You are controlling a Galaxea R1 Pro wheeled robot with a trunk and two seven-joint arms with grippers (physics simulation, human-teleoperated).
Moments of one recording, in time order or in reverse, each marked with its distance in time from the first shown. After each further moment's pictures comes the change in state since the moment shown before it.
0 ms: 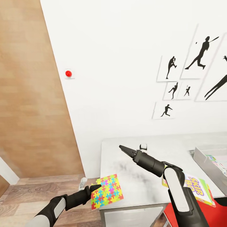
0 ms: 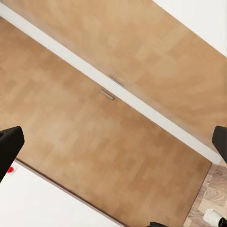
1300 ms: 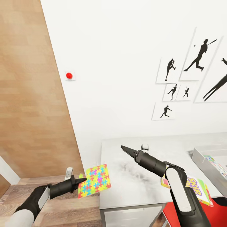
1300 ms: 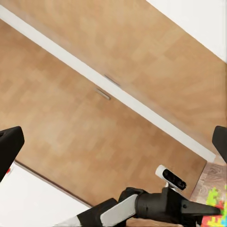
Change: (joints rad) left arm -0.002 0.133 -0.009 -0.186 -0.004 0.247 -0.217; right arm 0.000 -0.021 -0.006 0.003 -0.001 0.000 -0.005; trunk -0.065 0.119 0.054
